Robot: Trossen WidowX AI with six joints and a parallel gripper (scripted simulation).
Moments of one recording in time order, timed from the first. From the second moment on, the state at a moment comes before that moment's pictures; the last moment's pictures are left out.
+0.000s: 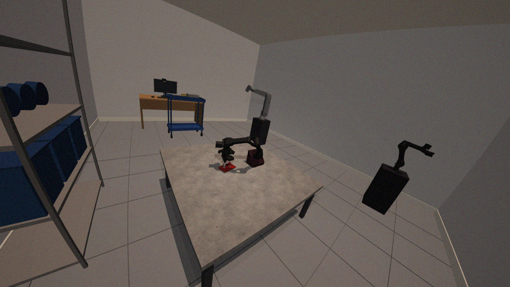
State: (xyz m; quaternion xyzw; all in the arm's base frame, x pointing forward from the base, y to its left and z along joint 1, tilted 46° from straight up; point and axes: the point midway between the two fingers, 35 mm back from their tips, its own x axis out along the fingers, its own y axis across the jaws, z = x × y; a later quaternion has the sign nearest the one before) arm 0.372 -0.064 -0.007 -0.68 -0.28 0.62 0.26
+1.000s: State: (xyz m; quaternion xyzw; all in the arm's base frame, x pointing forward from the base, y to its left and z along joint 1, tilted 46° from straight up) arm 0.372 -0.061 -0.010 -0.68 -0.27 0.62 0.26
